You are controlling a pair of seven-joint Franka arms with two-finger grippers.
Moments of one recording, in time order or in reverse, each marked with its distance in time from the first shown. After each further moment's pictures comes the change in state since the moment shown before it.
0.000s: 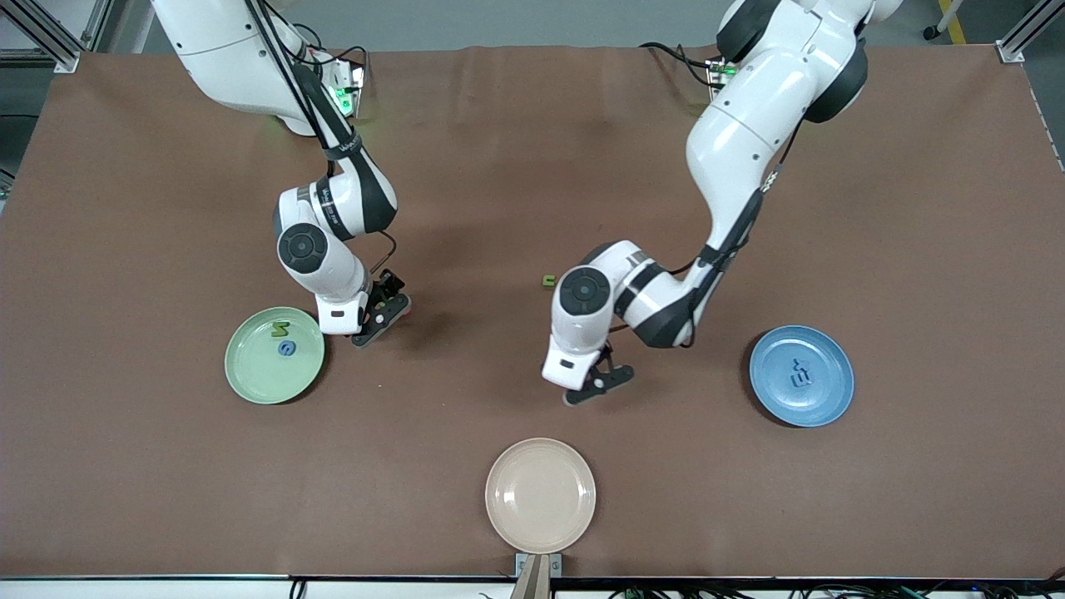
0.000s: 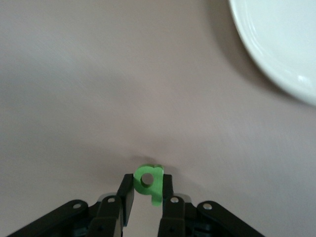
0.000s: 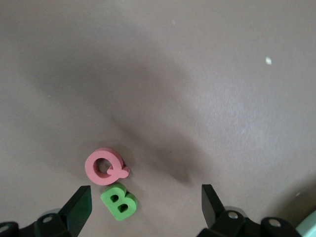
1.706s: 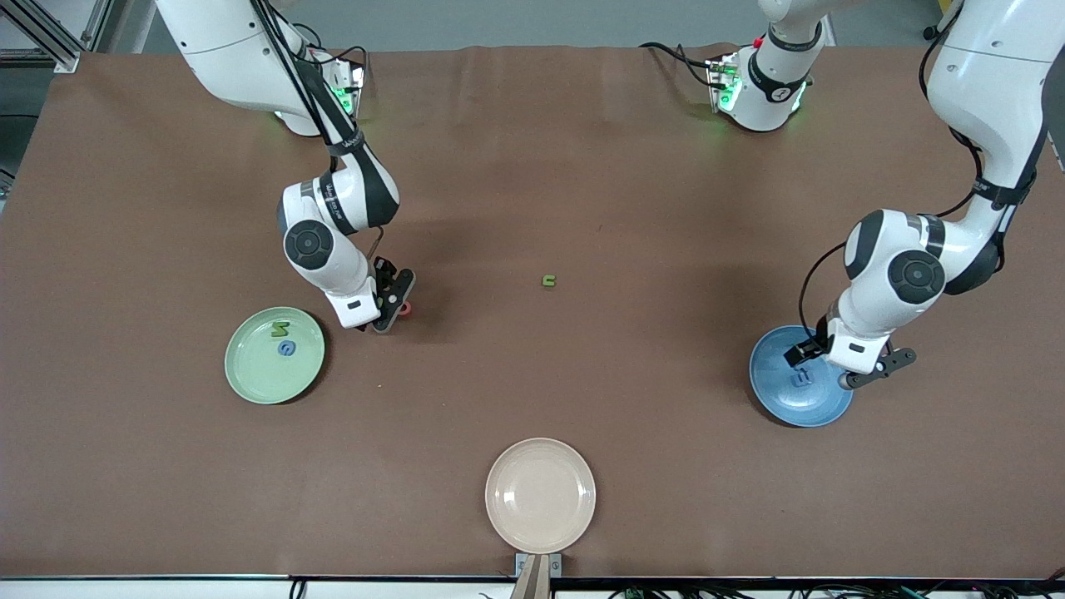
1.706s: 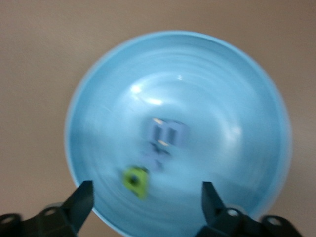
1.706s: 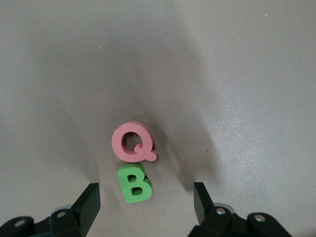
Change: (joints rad) left arm 0.741 -0.499 -0.120 -0.833 0.014 0.281 0.442; right arm 0.012 0.001 0.003 -0.040 -0.001 -0.010 -0.283
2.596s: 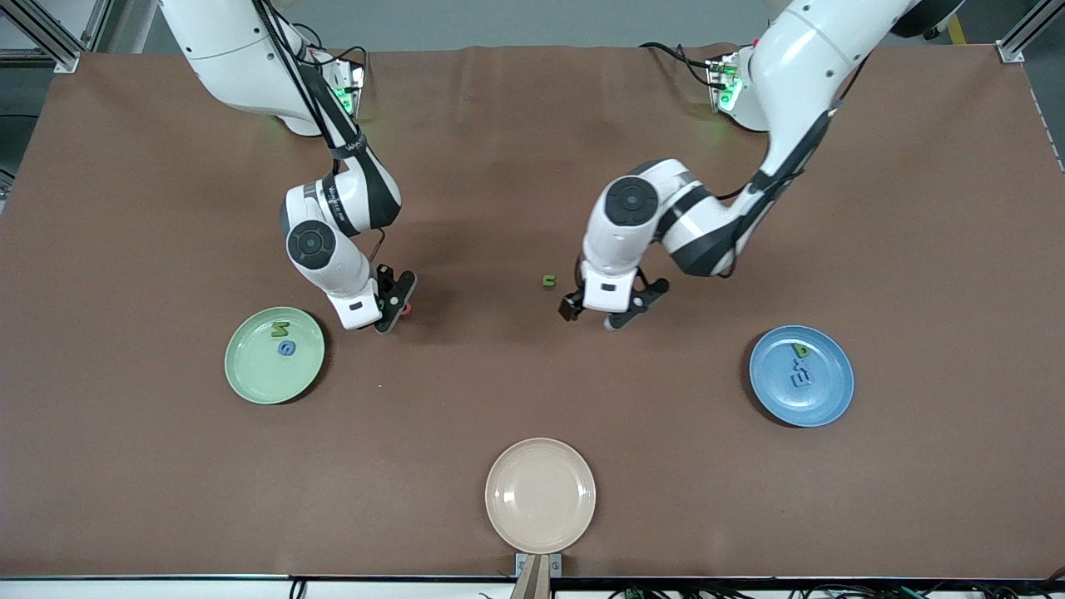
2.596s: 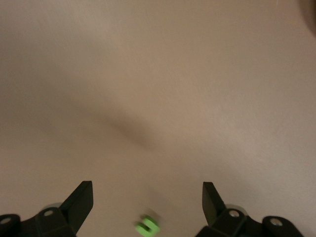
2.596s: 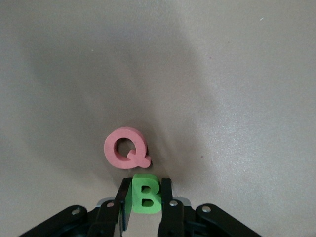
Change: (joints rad) left arm -0.551 0.170 -0.143 0.269 0.000 -0.107 -0.898; right arm 0.004 0.015 -0.005 0.004 -0.001 0.021 -0.001
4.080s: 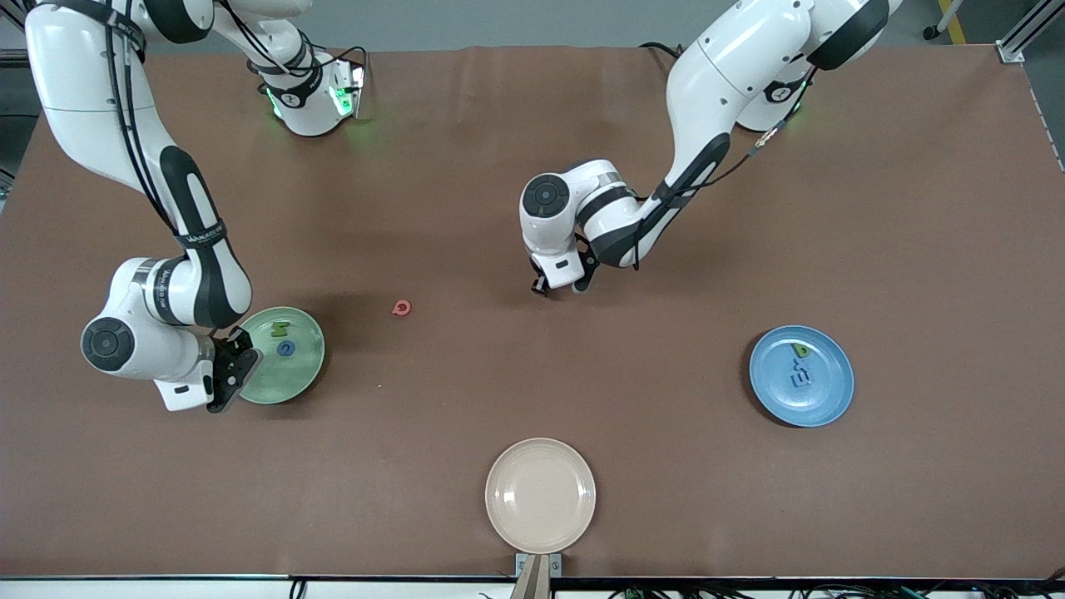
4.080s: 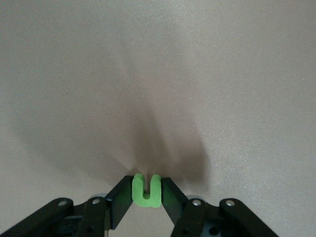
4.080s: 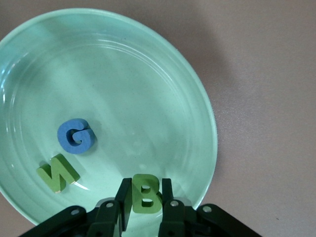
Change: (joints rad) left arm -0.258 0.121 0.127 0.042 0.004 -0.025 -0.576; right arm -0.446 0.190 -0.016 0.426 -0.103 -0.304 -0.265
